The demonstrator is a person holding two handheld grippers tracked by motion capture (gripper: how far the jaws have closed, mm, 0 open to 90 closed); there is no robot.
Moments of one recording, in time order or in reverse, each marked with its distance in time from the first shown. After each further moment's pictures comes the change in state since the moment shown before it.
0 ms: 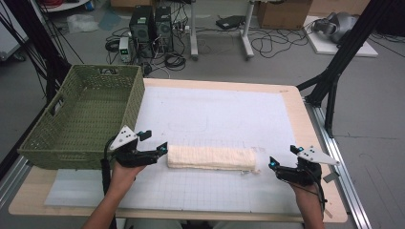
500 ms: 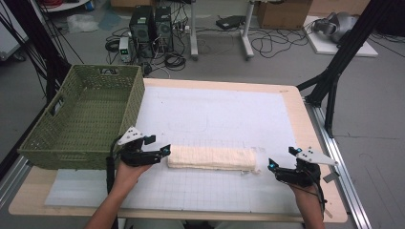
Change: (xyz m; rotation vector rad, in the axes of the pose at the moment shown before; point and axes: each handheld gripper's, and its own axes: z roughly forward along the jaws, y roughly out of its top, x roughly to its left) left arm 0.004 -0.009 0.018 0.145 0.000 -0.075; right arm 0.001 -0.003 0.002 0.019 0.022 -0.006
